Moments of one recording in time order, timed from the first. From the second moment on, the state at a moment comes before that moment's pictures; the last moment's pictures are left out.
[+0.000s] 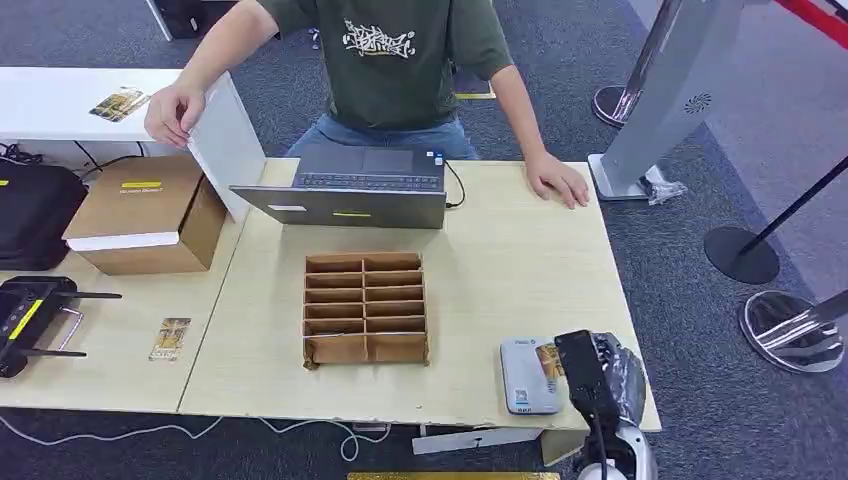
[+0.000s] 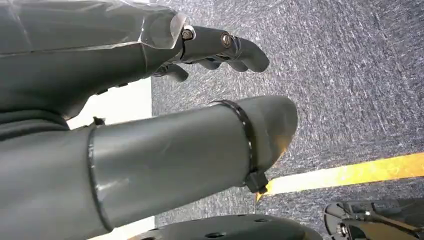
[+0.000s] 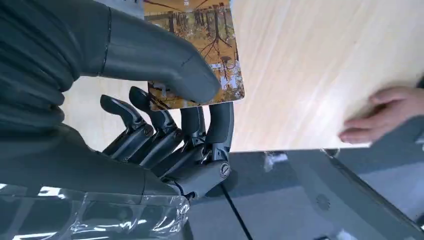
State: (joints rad) left arm -0.06 -0.27 0.85 -0.24 -1.29 0.37 0.16; right arm 0.14 0.17 -0.03 -1.60 0.69 -0.27 0.05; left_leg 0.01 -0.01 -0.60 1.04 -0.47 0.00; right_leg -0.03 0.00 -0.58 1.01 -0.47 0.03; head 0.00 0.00
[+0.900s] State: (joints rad) left arm -0.06 -0.27 0.86 -0.24 -1.31 0.36 0.14; right arm 0.20 0.17 0.04 -1.84 1.00 -0.48 -0.05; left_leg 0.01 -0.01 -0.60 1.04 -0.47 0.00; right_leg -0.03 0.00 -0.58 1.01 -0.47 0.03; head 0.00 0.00
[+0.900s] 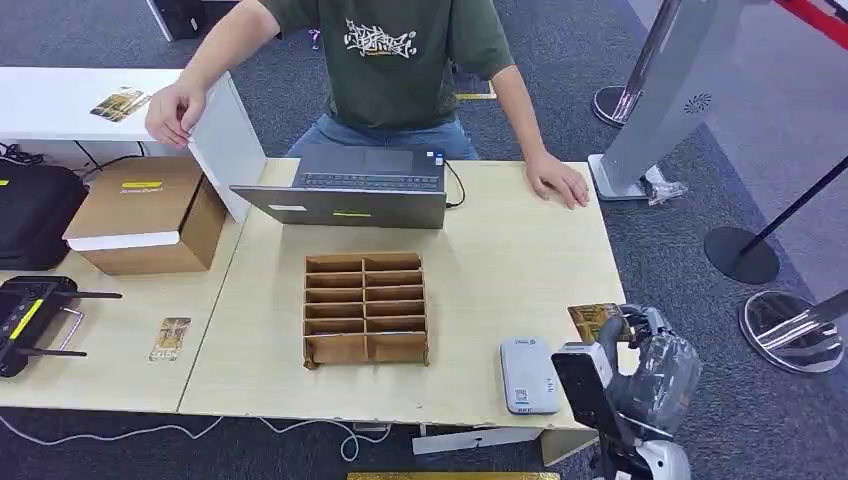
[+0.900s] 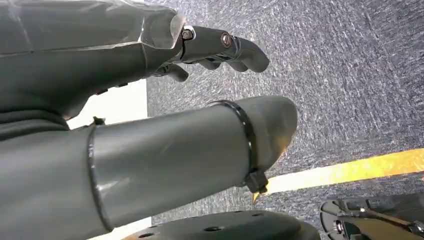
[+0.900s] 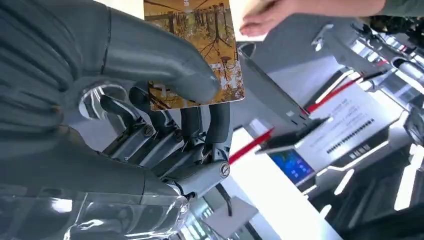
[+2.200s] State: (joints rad) left arm -0.07 -0.27 0.86 -0.24 -1.35 0.36 0.10; right arm -0.03 0.04 0.26 -1.76 1.49 -0.58 0.11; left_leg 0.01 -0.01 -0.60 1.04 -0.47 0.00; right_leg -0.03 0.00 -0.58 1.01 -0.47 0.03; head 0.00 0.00
